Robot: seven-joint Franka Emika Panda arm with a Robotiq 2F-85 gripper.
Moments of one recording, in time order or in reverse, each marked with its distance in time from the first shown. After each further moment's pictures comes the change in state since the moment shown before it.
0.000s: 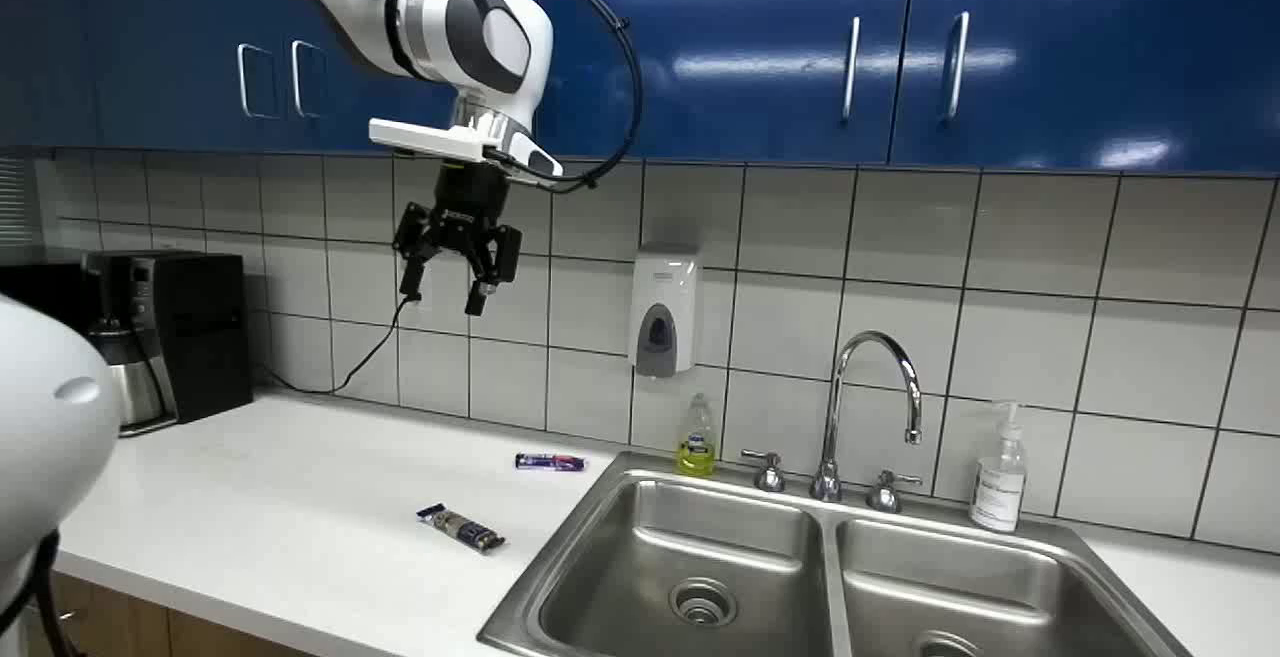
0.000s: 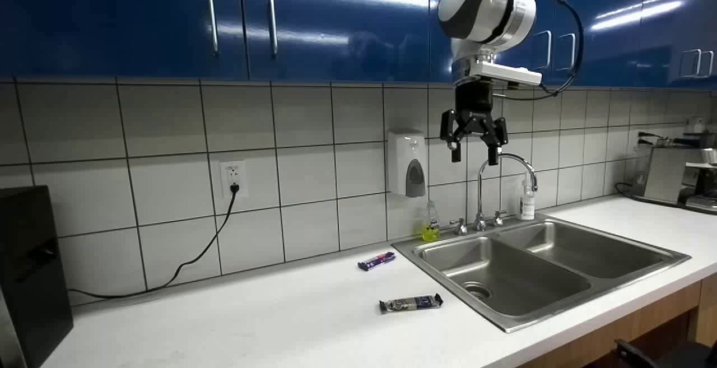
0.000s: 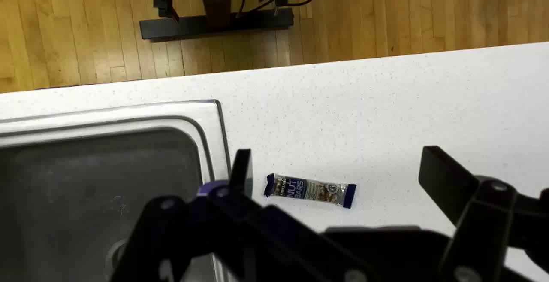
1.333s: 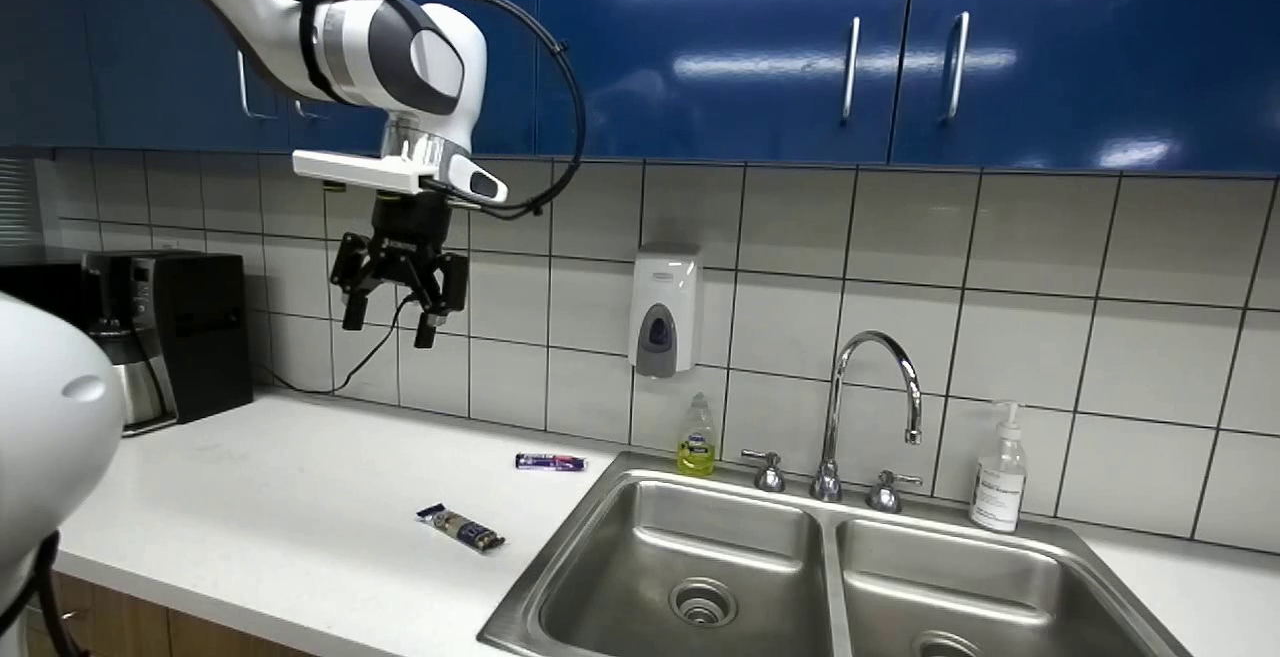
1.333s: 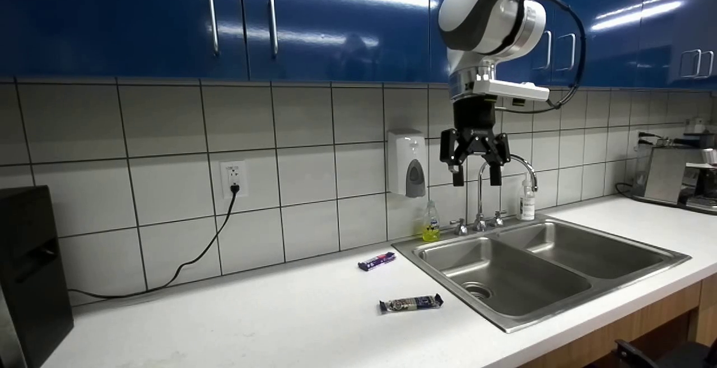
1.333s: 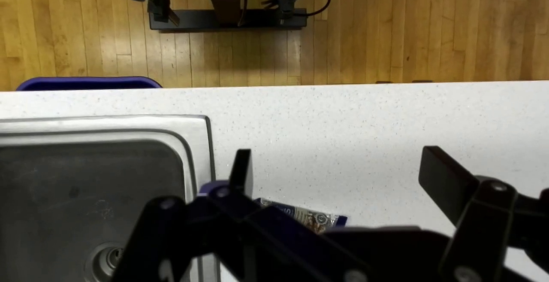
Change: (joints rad) arm 0.017 -0.133 0.092 -0.219 -0.015 0.128 0.016
